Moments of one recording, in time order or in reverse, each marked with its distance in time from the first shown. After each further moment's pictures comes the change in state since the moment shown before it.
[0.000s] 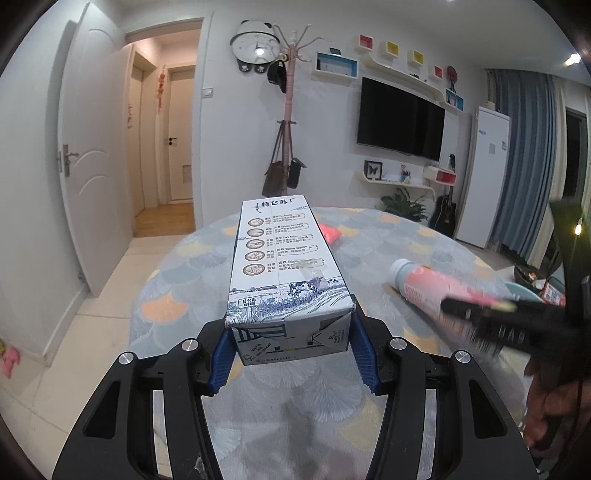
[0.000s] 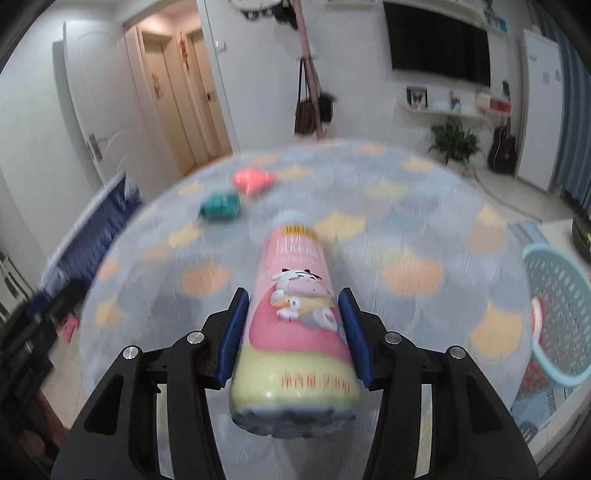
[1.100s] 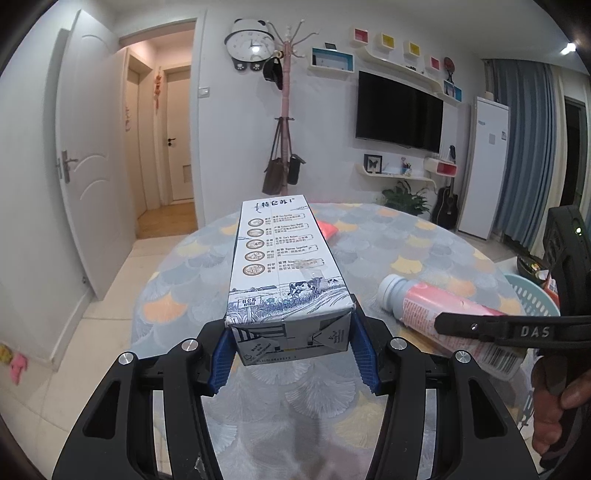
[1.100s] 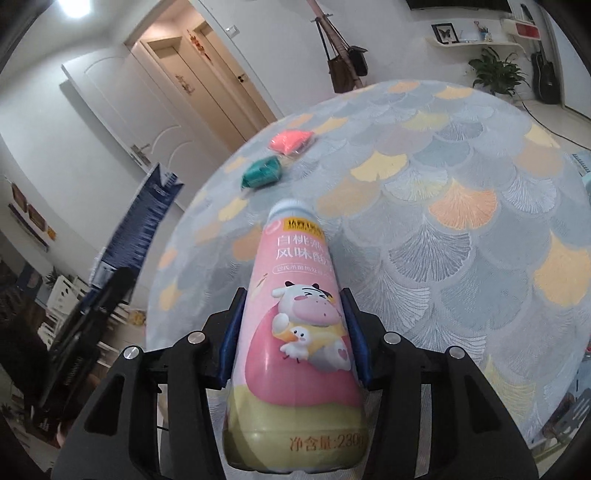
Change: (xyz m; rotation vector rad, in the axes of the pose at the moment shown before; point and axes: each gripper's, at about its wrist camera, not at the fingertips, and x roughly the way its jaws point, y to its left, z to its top) left arm -0.001 -0.006 0.007 0.021 0.014 0.013; right arm 0.010 -0.026 -0.009 0.158 0.123 0.321
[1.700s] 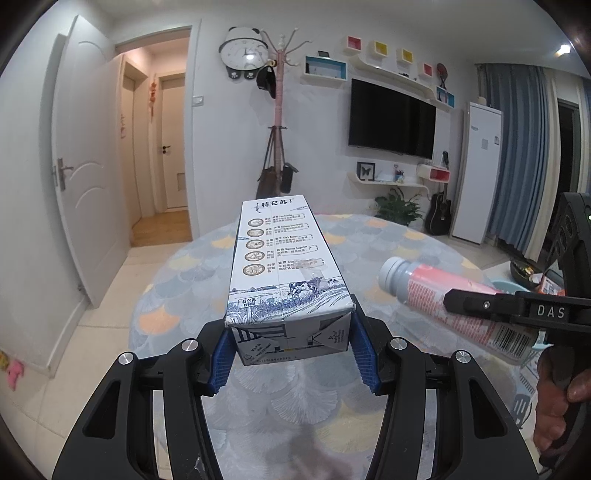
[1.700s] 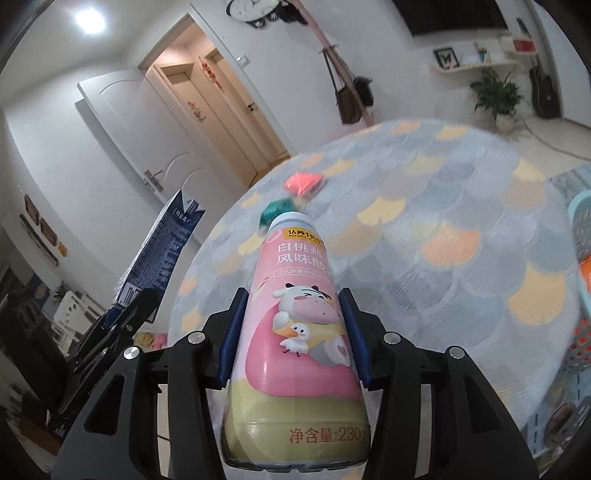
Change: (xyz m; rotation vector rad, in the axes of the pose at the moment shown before) left arm -0.013 -0.013 0.010 0.015 -0.035 -0.024; right arm -0.036 0.004 0.008 -0.009 -0.131 0.027
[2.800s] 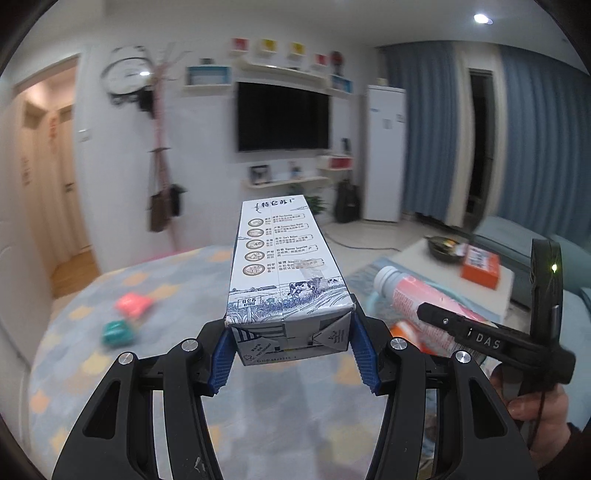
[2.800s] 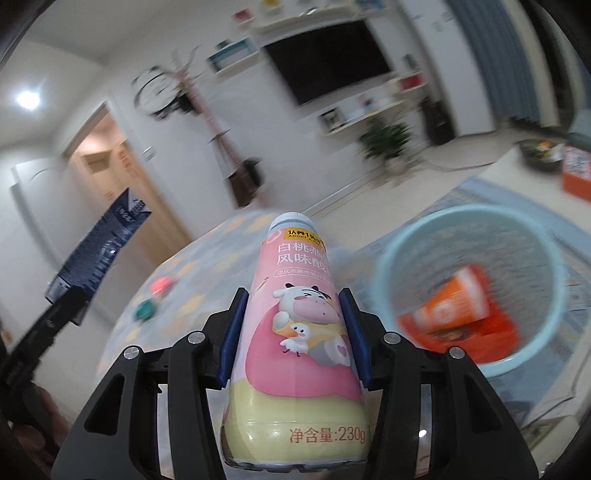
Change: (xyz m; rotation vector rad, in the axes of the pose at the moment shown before) left arm 0.041 -0.190 0.041 0.215 -0.002 -0.366; right arm -0.127 -0.157 -0.006 0.192 -0.338 -0.344
